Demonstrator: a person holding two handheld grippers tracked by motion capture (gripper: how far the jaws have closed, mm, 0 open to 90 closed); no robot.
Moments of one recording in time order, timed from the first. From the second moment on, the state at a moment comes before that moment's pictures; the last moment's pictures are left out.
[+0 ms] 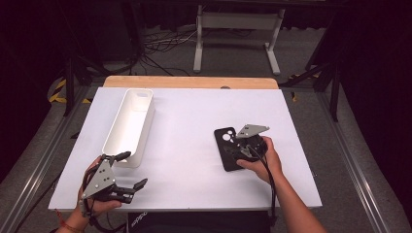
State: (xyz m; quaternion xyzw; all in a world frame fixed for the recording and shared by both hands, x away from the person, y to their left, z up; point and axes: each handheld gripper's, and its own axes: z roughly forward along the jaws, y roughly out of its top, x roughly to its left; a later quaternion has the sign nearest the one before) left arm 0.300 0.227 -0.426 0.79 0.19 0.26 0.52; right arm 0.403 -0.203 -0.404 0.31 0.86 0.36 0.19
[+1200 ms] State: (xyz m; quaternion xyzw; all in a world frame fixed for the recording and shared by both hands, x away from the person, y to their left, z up) left arm 0.301 0.219 -0.429 0.80 0.18 0.25 0.51; right arm 0.488 -0.216 -0.406 0.43 0.85 0.28 0.15
